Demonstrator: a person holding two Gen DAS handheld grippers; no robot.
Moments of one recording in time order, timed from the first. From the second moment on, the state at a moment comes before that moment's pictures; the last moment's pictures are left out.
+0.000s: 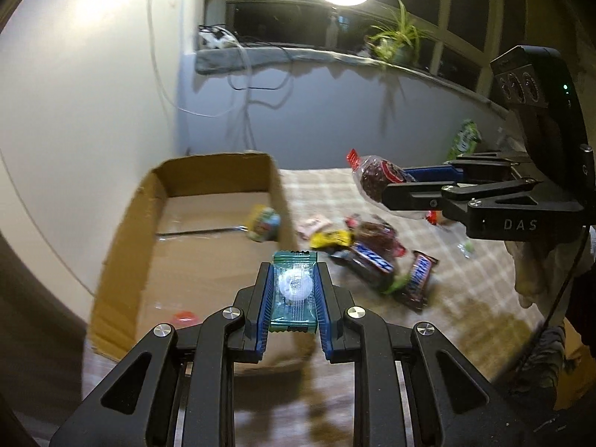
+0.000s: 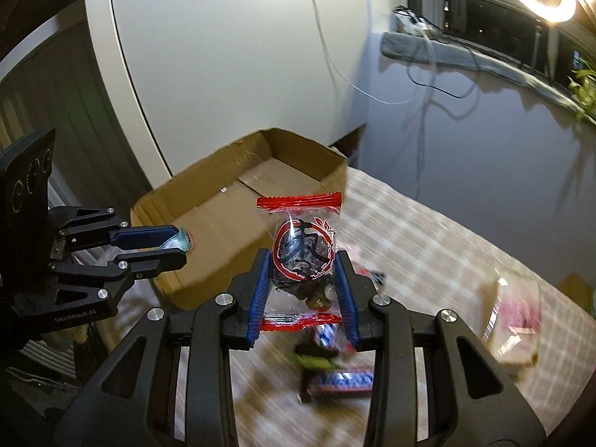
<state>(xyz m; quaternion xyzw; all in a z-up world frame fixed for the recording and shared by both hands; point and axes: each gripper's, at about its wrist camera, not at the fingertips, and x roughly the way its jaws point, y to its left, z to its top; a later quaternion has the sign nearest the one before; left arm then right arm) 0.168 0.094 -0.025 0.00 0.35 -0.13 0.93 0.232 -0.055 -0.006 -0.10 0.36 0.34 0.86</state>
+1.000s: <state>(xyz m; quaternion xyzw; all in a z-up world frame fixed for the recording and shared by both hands) 0.190 0.153 -0.042 -0.03 0.36 -0.08 0.93 0.267 0.039 -0.035 -0.13 0.39 0.37 0.83</state>
